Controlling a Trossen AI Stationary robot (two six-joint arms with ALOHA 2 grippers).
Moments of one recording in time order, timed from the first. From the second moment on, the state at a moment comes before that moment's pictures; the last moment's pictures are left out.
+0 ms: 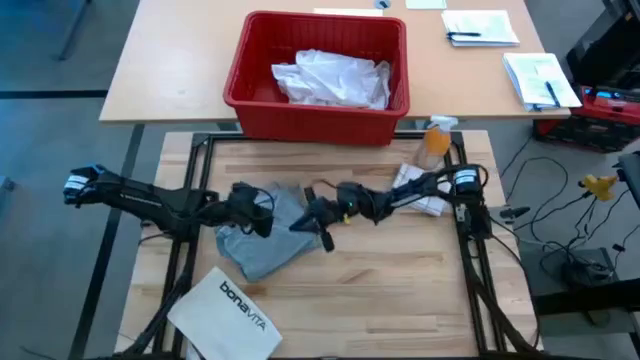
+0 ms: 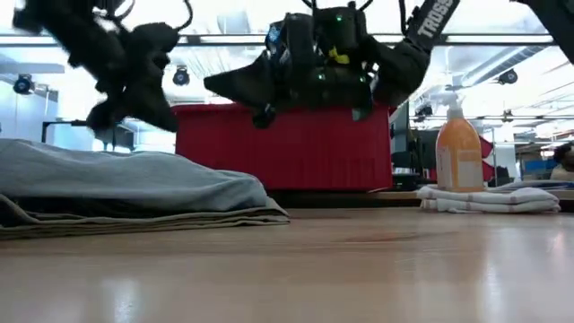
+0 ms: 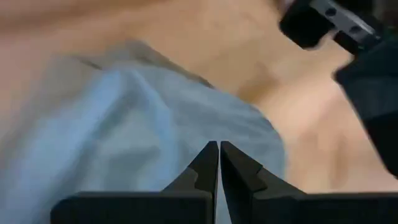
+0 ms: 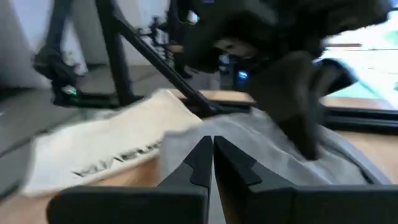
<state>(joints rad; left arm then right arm) -0.14 0.98 0.55 -0.32 -0.38 -1.02 -0.07 2.04 1.07 0.93 -0.40 0.01</state>
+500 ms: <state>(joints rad) -0.15 0.86 0.30 -0.33 -0.47 -0.98 -0.09 2.25 1.17 0.77 -0.34 -0.01</state>
